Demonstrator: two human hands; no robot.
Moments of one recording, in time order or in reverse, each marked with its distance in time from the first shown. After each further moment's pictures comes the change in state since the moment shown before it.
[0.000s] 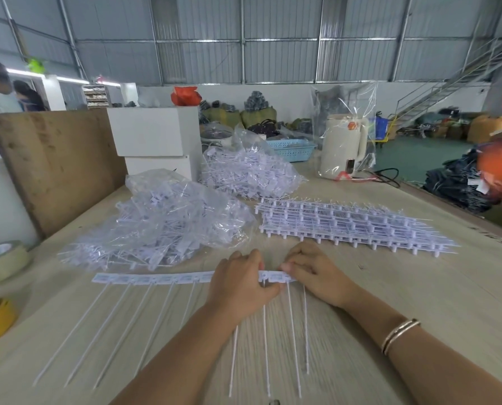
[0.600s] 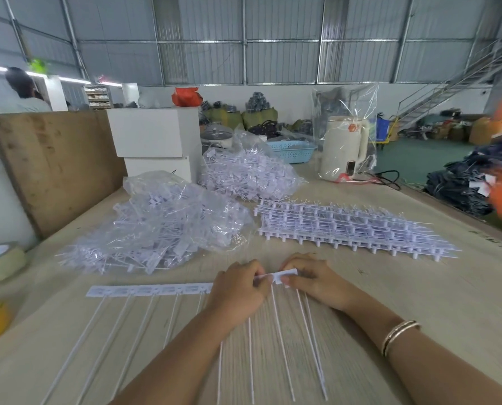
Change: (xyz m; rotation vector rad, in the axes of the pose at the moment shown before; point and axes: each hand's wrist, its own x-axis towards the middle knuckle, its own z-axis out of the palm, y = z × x) left_hand 0.000 0.000 0.005 -0.202 -0.100 -0.124; right_hand -0.001 0.003 -0.002 0.216 -0.158 0.139
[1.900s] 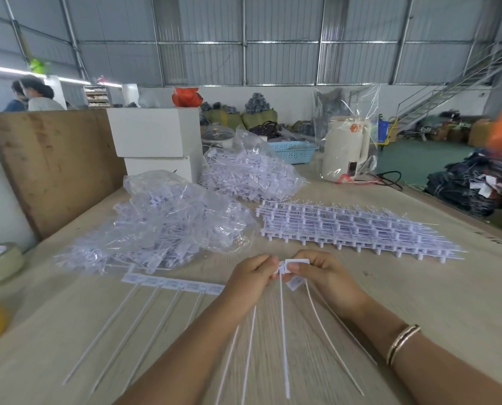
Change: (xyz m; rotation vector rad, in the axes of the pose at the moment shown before) left_hand 0.007 0.016 -0.008 -0.730 -0.050 -0.094; right_hand -0.003 -0.020 0.006 0.600 0.162 -0.031
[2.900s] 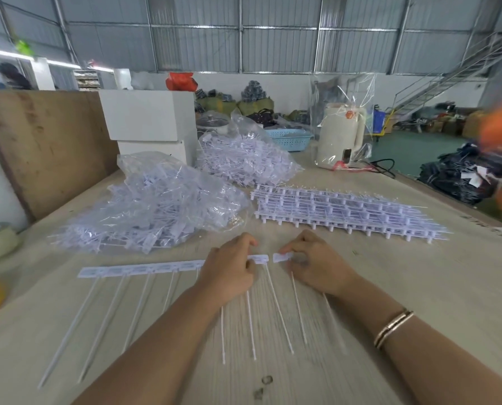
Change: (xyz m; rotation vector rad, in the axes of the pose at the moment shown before) left_hand -0.008 -0.022 -0.017 0.785 0.014 0.171; right_hand -0.002 0.015 -0.013 -1.112 -0.029 -0.014
